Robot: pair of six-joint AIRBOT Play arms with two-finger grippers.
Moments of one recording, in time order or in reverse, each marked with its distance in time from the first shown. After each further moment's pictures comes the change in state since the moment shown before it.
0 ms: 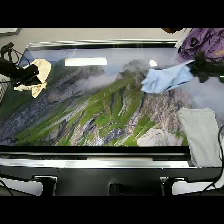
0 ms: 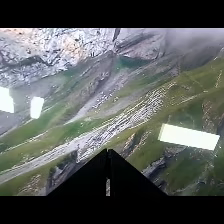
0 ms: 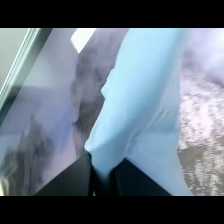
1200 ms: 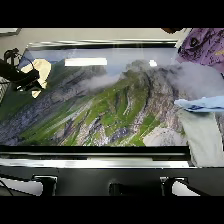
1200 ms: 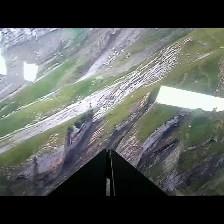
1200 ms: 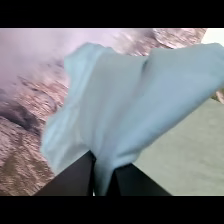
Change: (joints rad) left arm 0.001 0.002 0.000 -0.043 -0.153 0.000; right arm -0.076 0.299 0.008 -0.895 0.526 0.522
